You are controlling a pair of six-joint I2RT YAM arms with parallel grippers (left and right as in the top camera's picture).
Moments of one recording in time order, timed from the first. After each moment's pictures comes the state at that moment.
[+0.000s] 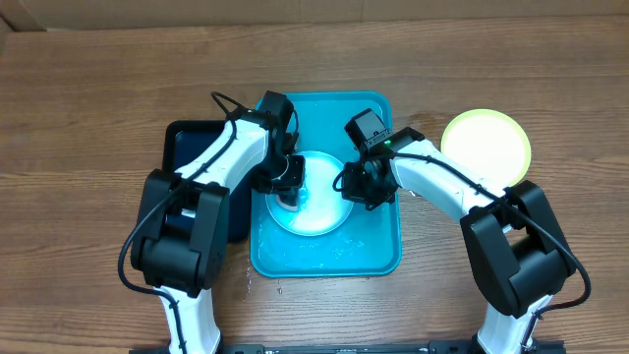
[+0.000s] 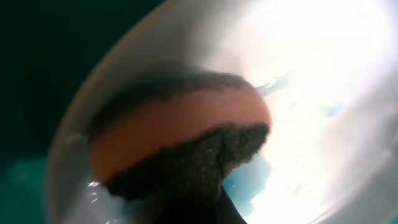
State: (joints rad) left arm -0.32 2.04 1.38 -0.91 0.26 -0.23; right arm 0.53 1.95 1.28 -0.74 -0.23 0.65
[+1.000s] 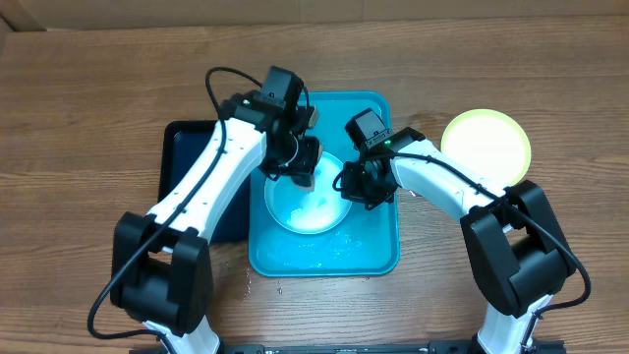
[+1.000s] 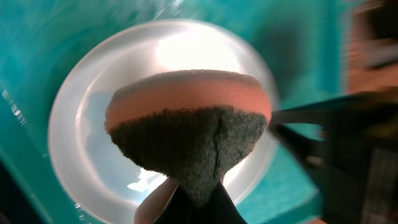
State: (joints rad) left arm -0.37 1.85 1.47 -1.00 0.25 -0.21; right arm 0.53 1.95 1.28 -0.73 -0.25 0.65
